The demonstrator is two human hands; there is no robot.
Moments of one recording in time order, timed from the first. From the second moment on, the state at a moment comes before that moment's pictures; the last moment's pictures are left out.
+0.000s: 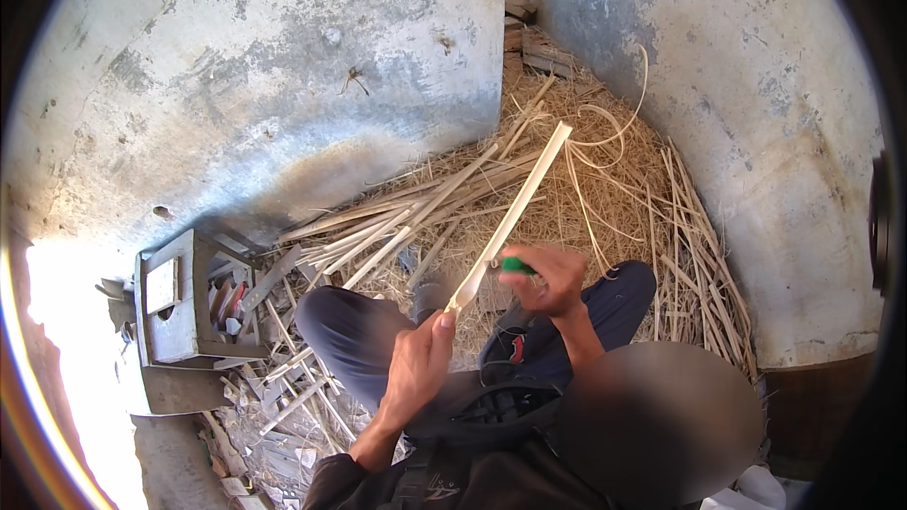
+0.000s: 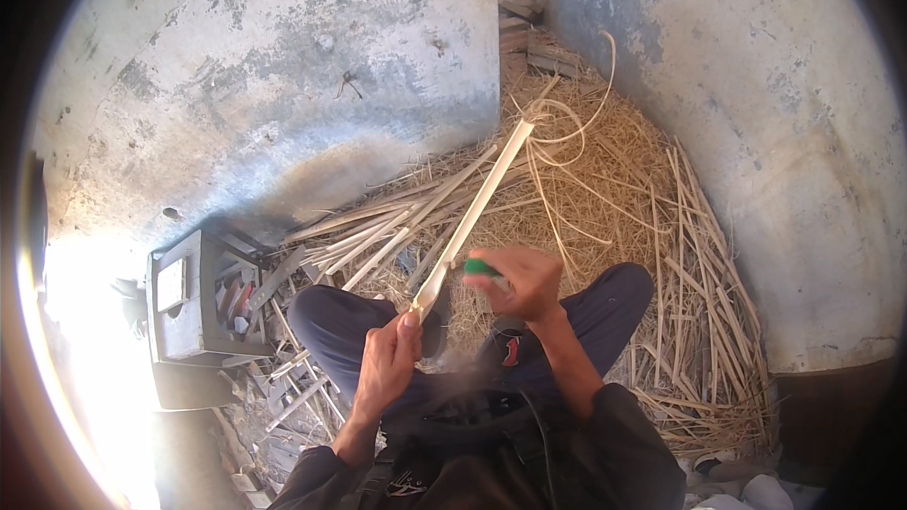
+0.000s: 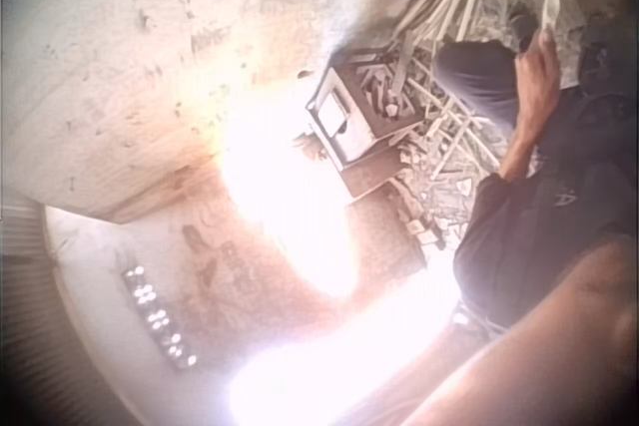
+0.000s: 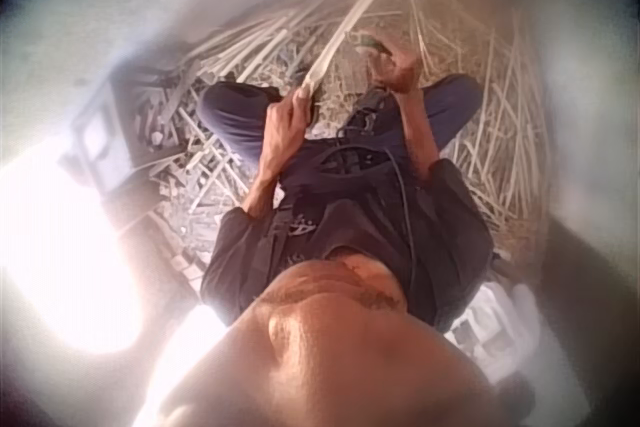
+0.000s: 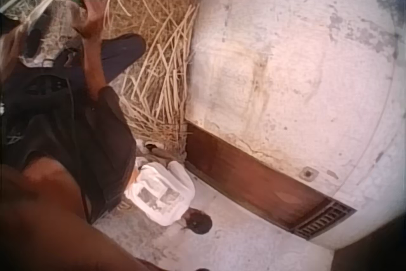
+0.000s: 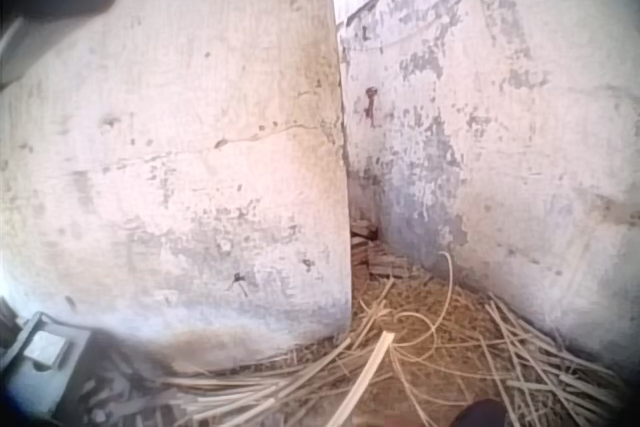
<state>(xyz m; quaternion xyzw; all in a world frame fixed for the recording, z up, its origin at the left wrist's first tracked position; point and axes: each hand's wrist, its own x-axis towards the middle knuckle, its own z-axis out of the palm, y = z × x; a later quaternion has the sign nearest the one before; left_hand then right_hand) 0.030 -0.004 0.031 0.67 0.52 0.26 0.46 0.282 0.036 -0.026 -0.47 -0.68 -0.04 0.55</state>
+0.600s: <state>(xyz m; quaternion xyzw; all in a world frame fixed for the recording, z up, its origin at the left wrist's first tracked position) 0.009 -0.028 0.010 0.65 0.53 0.22 0.50 0.335 0.069 -0.042 -0.55 -0.54 0.04 0.64</state>
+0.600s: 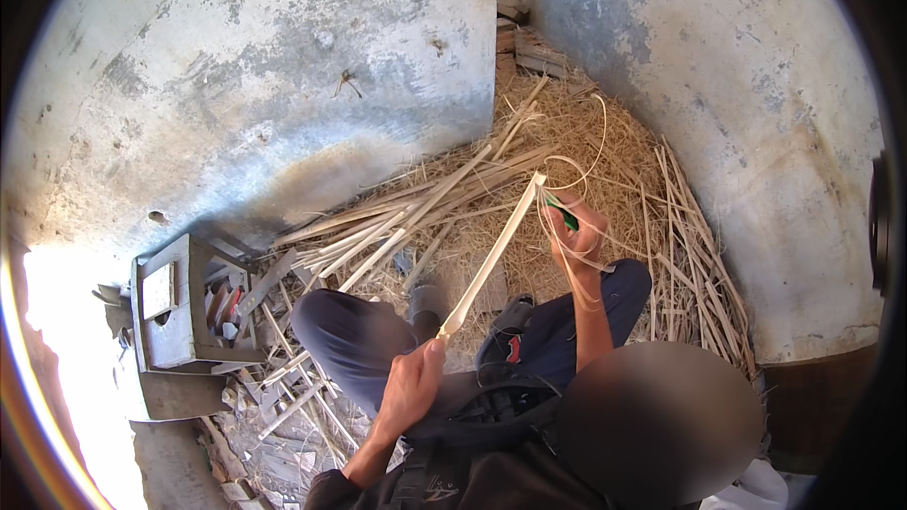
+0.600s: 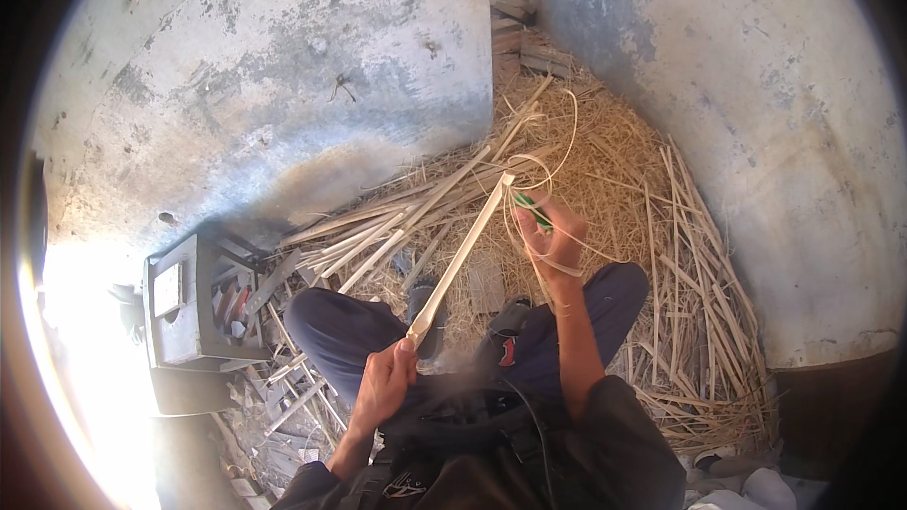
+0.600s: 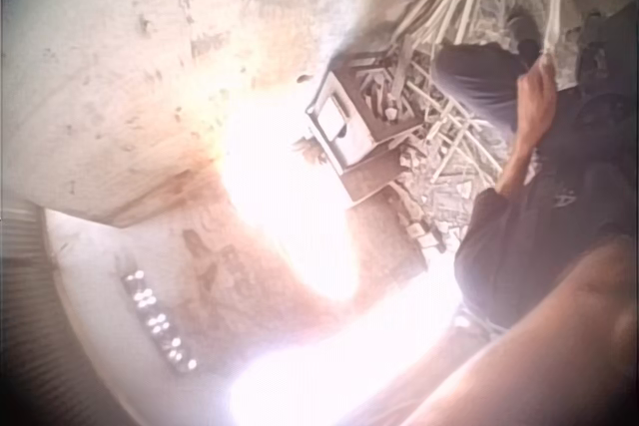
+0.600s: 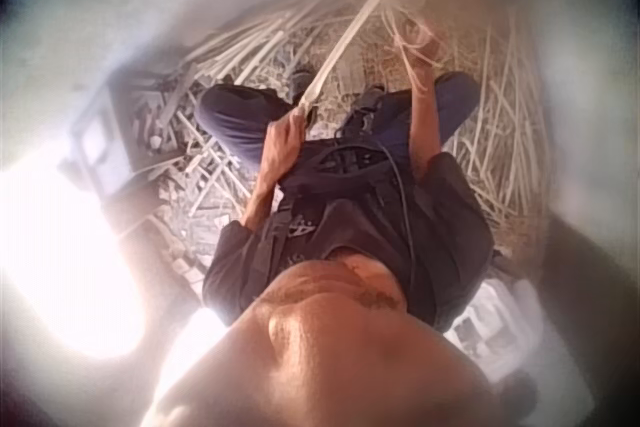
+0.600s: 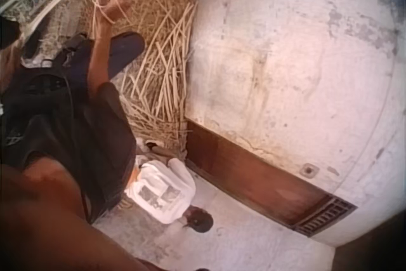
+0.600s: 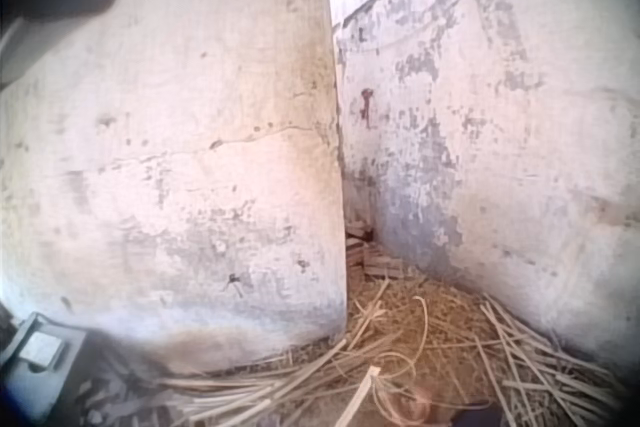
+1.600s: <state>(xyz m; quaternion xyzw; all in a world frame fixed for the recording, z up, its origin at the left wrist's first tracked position) 0.018 -0.006 0.018 0.65 0.50 0.27 0.50 0.257 0.015 -0.063 -0.47 -0.57 0.22 0.64</state>
